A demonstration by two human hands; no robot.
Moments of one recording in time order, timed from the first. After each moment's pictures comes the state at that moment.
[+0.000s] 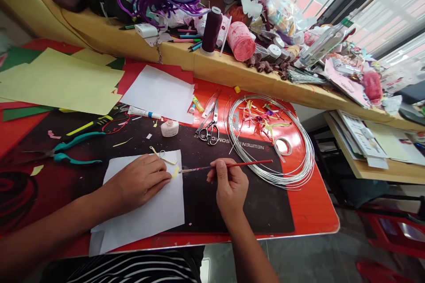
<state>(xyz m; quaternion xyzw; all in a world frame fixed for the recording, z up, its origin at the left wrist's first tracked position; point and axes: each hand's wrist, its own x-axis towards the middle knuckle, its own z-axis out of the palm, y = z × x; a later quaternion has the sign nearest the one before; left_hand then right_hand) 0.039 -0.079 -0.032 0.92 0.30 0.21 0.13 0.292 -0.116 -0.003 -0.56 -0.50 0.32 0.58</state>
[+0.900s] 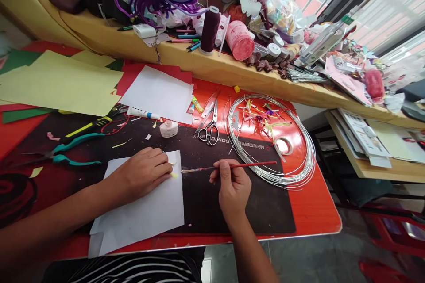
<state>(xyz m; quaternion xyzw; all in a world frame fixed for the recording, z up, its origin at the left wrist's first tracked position) 0.043 -0.059 -0.035 0.94 0.30 0.15 0.06 0.296 -0.116 -0.002 -0.56 -0.48 0.32 0.59</state>
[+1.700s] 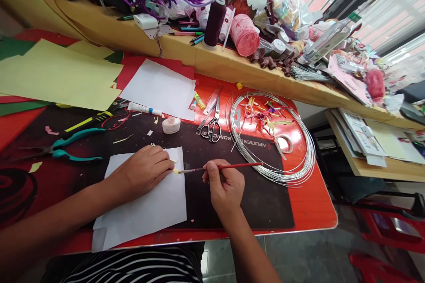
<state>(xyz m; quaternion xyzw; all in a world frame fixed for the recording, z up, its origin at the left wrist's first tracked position) 0.041 -0.064 -0.038 0.93 0.31 0.17 0.07 0.284 -0.121 -0.001 -0.58 -0.57 0.28 0.51</state>
